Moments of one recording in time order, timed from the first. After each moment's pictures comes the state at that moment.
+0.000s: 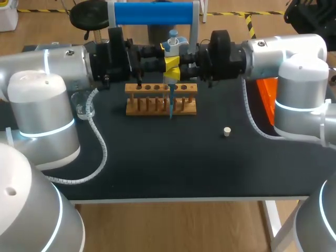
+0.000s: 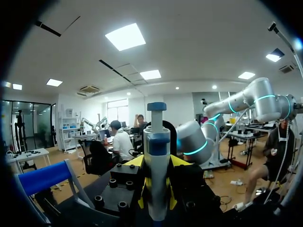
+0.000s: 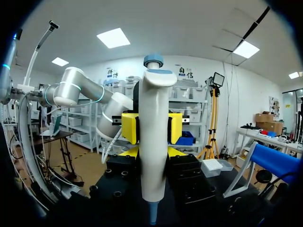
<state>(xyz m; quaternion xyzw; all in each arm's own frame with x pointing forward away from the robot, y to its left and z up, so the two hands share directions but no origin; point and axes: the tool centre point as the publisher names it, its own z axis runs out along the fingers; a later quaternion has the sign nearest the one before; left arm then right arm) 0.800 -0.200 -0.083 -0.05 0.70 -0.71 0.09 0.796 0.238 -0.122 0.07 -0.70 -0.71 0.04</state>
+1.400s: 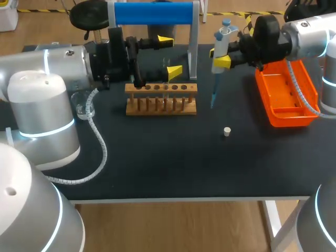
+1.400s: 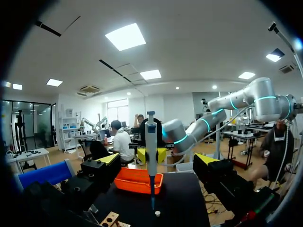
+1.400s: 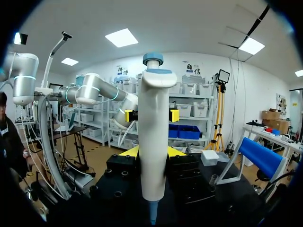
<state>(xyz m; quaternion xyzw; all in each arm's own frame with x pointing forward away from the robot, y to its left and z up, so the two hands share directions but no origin) 0.800 -0.199 -0.083 -0.05 0.70 -0.71 0.09 0.829 0.119 -0.121 0.10 -0.71 -0.69 0.07</state>
